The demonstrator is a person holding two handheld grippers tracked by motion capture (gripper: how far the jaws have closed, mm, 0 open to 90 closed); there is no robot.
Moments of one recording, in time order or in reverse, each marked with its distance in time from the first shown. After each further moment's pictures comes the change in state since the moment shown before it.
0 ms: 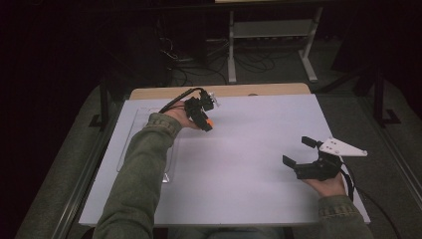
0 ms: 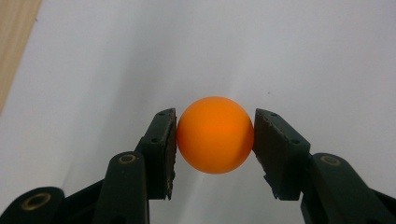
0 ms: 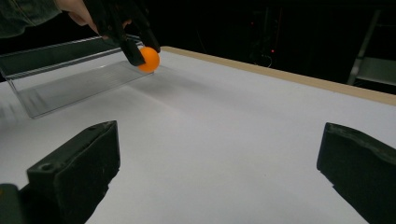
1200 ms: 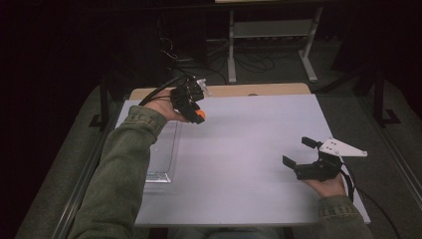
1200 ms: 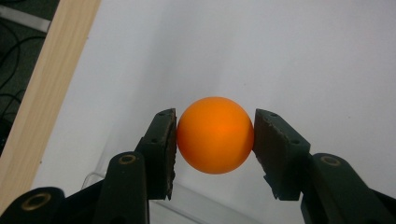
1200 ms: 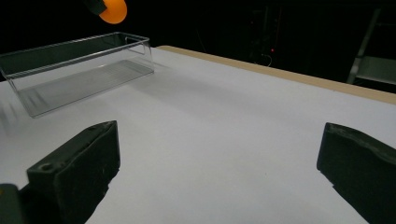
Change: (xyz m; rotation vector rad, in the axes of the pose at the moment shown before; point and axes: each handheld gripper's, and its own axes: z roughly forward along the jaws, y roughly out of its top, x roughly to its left) left arm -0.019 -0.007 -0.082 -0.038 0.057 0.009; right arm 0.001 0.000 -0.001 0.002 -0.001 -0.001
